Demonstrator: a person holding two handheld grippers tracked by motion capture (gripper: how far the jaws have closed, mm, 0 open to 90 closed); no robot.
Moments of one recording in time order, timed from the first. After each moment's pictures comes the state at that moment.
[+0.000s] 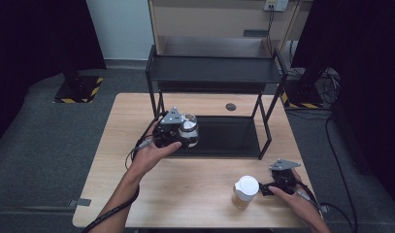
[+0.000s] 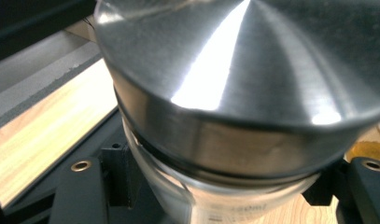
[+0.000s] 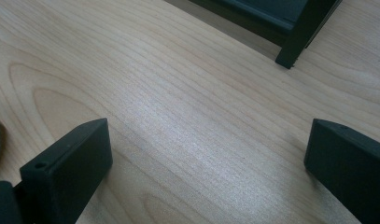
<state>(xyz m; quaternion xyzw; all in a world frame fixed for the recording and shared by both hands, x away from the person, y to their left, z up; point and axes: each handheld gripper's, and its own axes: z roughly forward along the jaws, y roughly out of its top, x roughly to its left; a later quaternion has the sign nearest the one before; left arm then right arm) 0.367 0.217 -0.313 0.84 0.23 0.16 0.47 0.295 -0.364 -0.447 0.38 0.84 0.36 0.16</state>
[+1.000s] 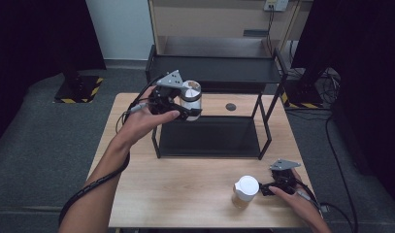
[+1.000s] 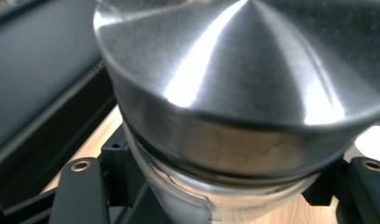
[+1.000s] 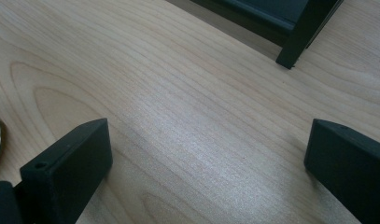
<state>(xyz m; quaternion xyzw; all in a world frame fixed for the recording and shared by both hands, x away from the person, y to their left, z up) 0.399 0.215 -0.194 0.86 0.16 0.15 0.47 0.296 -0.365 -0.447 0.38 0.84 0.36 0.16</state>
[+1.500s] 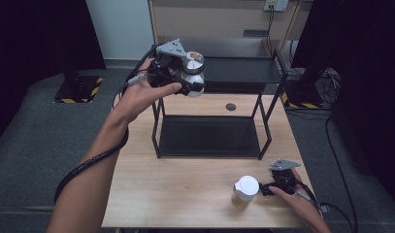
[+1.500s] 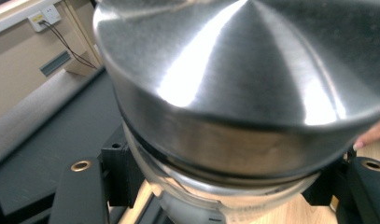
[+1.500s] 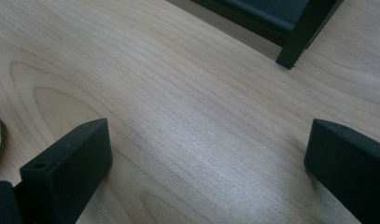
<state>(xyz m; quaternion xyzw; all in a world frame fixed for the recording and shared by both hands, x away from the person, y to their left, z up) 0.413 0.210 -0.129 0.85 0.16 0.18 0.47 0.296 -0.365 -0.447 0.38 0.84 0.36 0.16</state>
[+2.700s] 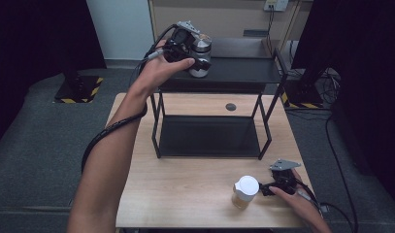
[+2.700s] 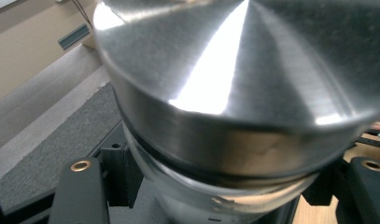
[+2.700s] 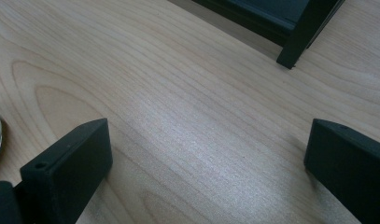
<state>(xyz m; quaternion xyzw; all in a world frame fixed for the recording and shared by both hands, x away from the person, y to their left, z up) 0.492 0.177 -0.128 0.85 0.22 0.17 0.44 0.296 -0.366 -0.447 0.37 0.84 0.36 0.16</state>
